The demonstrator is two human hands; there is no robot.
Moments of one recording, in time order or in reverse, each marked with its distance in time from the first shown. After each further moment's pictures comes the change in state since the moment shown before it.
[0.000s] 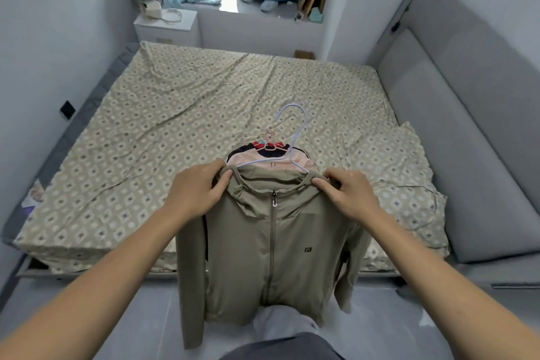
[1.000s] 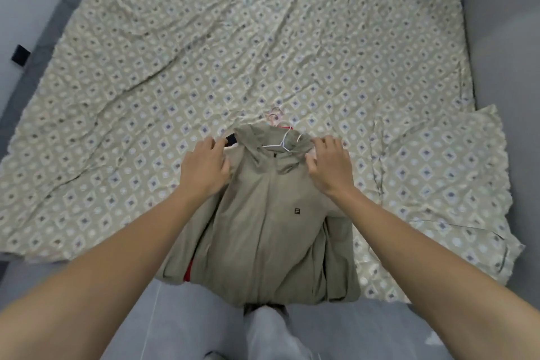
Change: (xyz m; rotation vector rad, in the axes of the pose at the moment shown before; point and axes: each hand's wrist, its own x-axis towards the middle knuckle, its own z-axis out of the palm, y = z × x) left_hand 0.273 -0.102 0.246 0.200 -0.339 -0.407; right_hand 0.284 0.228 0.196 -0.239 -0.304 0.214
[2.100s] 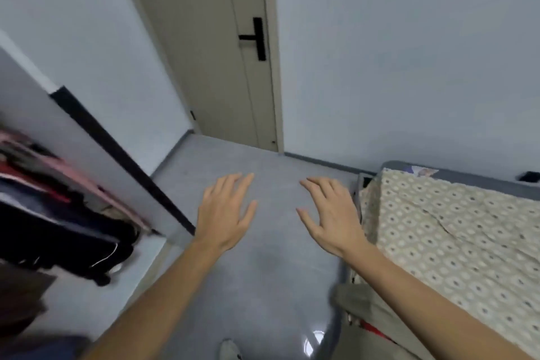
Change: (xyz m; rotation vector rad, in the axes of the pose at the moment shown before) left_hand -0.741 -0.053 -0.085 0.107 0.698 -1.516; right_hand -0.460 -0.516 -0.020 0.295 -0.421 -2.059
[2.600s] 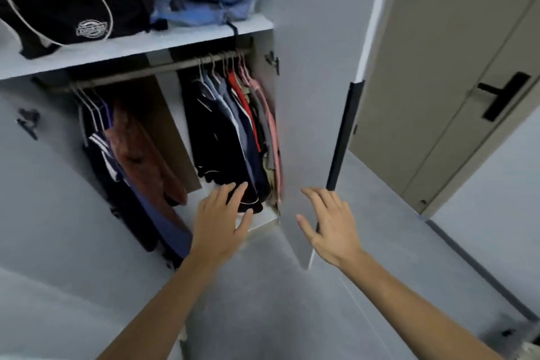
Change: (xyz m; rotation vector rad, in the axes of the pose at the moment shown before) left_hand -0.265 -0.233 -0.110 0.165 0.218 -0.772; right_hand 0.094 -0.326 0.156 0.217 -0.300 -0.585
